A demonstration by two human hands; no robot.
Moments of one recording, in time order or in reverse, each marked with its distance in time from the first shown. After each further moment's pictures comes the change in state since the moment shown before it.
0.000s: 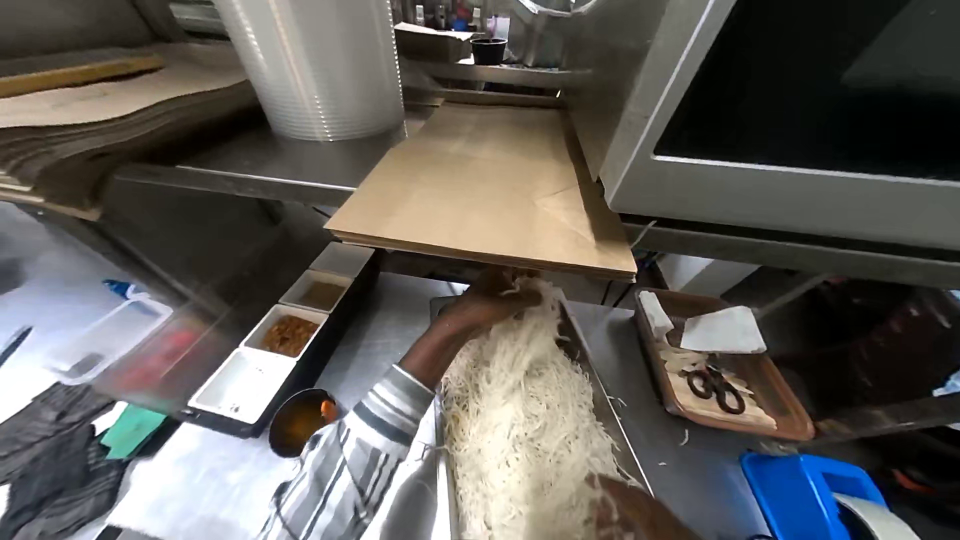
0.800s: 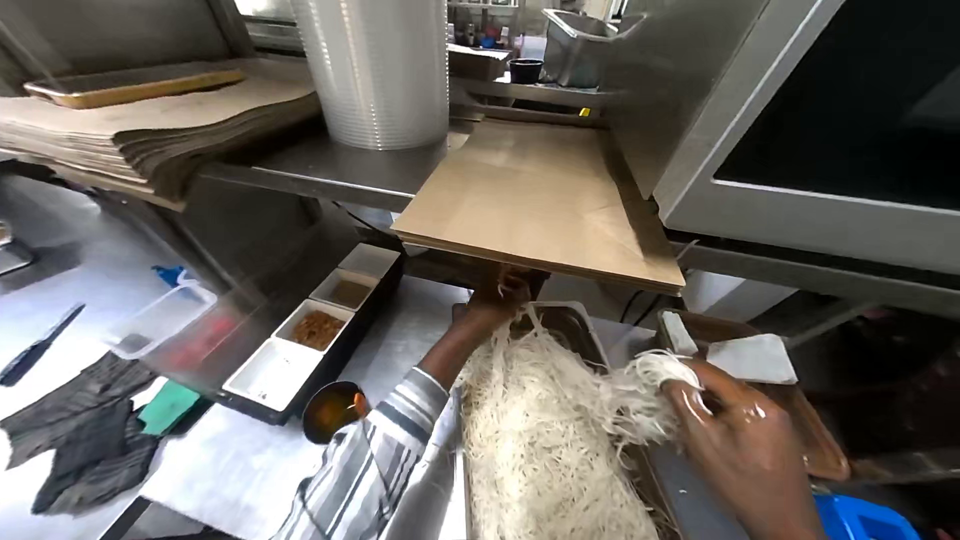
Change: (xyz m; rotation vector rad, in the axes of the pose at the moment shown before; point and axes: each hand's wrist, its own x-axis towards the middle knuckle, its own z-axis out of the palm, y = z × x) left_hand 0.001 -0.039 -0.015 -0.184 0.234 -0.126; right_hand 0.104 0.000 -0.049 0.009 0.384 -0.119
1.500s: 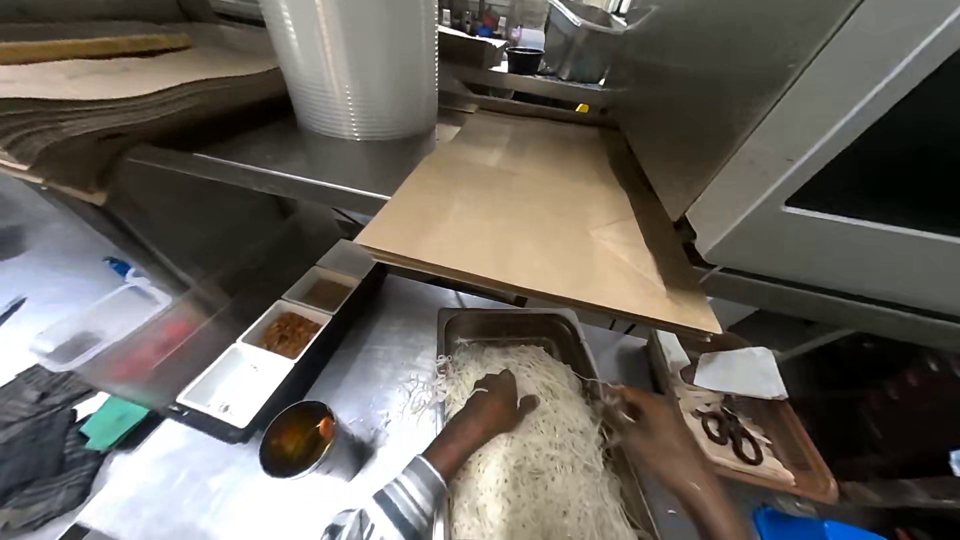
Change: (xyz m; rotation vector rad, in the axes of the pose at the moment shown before) left_hand -0.042 -0.066 0.045 0.743 -0.438 -0.403; right_hand 0.028 0.061 0.059 0.123 -0.549 0.305
